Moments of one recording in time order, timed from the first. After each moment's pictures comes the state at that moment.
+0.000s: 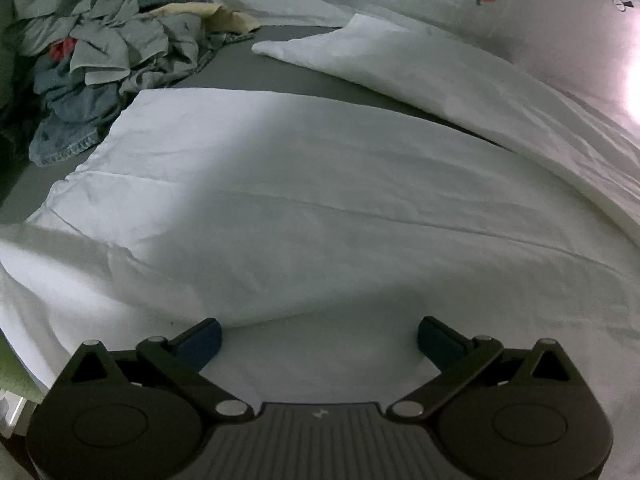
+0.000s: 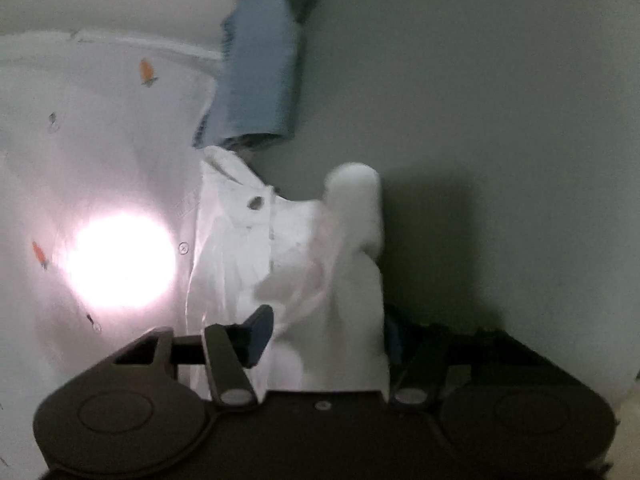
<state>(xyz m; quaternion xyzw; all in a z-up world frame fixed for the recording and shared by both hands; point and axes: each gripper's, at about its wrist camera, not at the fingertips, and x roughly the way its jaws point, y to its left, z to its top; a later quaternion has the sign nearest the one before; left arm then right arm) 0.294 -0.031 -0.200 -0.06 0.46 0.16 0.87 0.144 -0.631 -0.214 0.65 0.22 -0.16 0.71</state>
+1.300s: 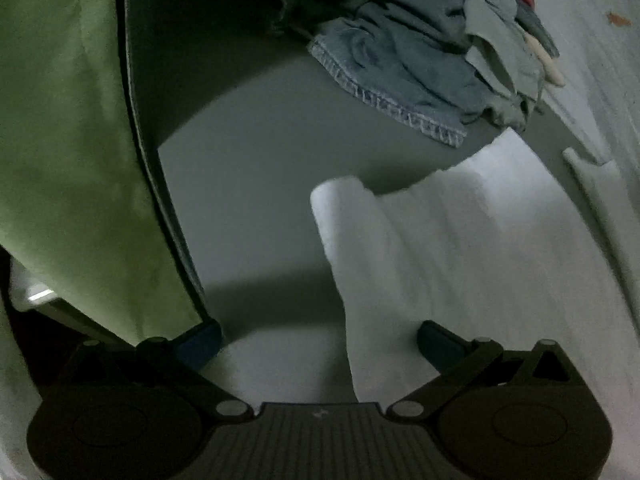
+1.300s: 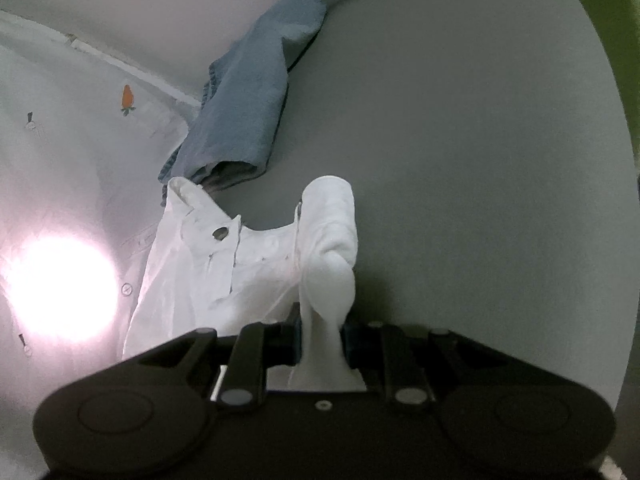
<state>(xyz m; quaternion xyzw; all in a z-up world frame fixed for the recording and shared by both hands) 0.202 0.265 -0.195 -0.31 0.42 0.32 0.79 0.158 -0.580 -0.193 0.55 0.20 -0.31 0.75</state>
